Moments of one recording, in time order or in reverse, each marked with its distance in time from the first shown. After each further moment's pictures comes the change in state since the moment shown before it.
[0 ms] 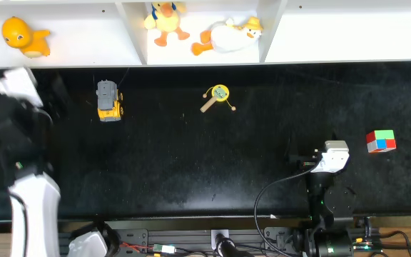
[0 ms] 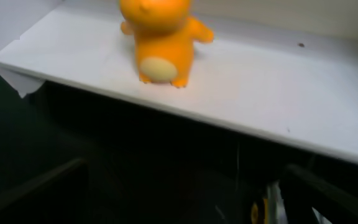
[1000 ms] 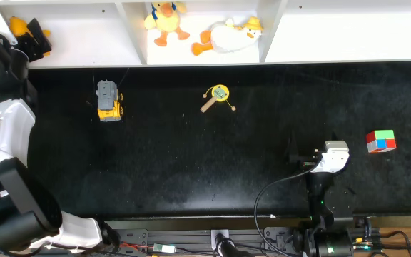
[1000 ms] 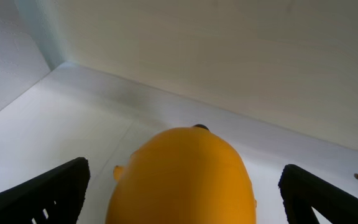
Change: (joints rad) left arm 0.031 0.626 0.536 0.209 -0.003 -0.076; right arm 0.000 0.000 0.000 0.000 0.000 0.000
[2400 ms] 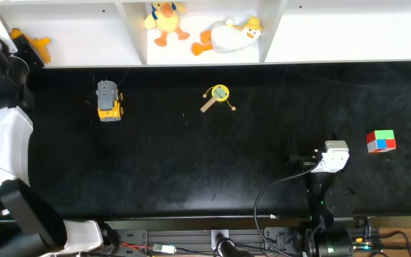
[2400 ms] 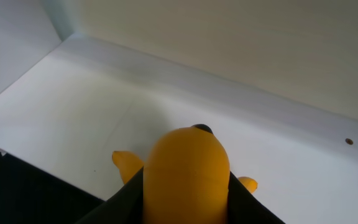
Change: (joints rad) left arm 0.000 -0.100 -0.017 -0.189 -0.021 0.003; right arm 0.000 0.000 0.000 0.000 0.000 0.000
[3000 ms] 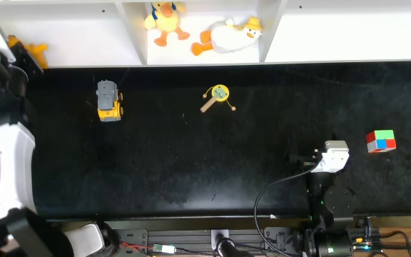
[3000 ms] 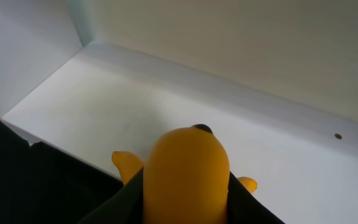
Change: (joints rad) left arm 0.000 -0.128 -0.063 -0.042 -0.037 0.000; right arm 0.000 0.000 0.000 0.000 0.000 0.000
